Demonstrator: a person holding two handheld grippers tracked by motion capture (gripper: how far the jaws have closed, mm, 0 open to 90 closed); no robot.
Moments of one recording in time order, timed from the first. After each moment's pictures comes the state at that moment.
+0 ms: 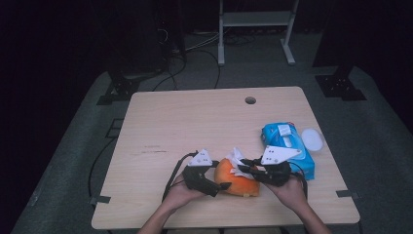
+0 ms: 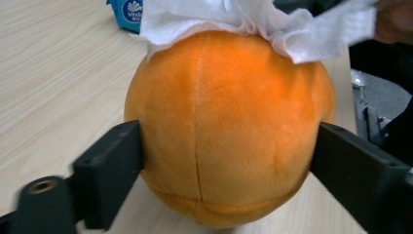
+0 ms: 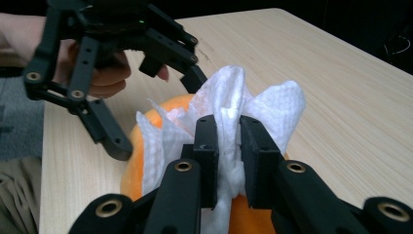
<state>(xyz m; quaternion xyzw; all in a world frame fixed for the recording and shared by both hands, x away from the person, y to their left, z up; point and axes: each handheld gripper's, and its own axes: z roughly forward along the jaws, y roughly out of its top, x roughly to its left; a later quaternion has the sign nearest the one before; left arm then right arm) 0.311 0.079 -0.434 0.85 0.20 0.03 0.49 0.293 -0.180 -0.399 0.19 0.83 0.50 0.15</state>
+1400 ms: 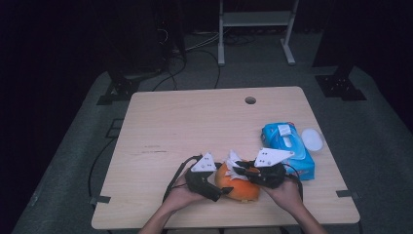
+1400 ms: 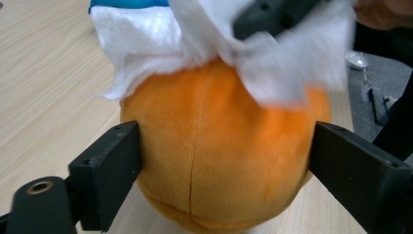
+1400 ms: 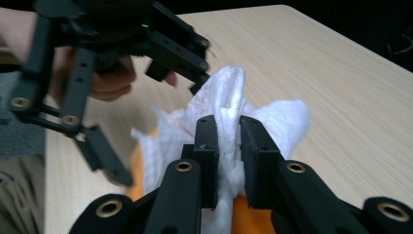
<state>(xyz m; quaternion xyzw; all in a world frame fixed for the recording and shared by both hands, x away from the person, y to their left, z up) 0.302 0.073 -0.431 0.86 0.16 0.05 0.48 0.289 -0.165 -0.397 0.19 0.84 0.49 0.15</state>
